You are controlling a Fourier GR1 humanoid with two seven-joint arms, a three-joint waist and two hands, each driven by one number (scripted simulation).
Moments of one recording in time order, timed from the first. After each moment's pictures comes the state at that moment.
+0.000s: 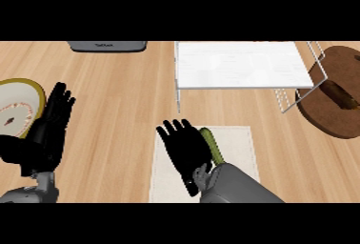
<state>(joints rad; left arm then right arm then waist) -0.06 0.26 -0.04 -1.68 0.09 0.24 0.14 -0.54 -0.05 0.76 -1.43 0.78 0.46 0.64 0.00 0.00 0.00</state>
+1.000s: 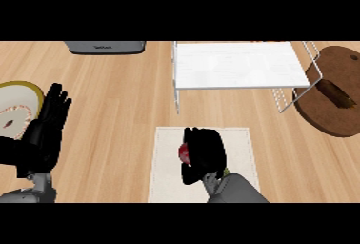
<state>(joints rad) -0.06 0.23 0.01 -1.69 0.07 0.21 0.15 -0.37 0.00 0.66 -1.42 0.99 0.24 0.79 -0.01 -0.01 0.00</state>
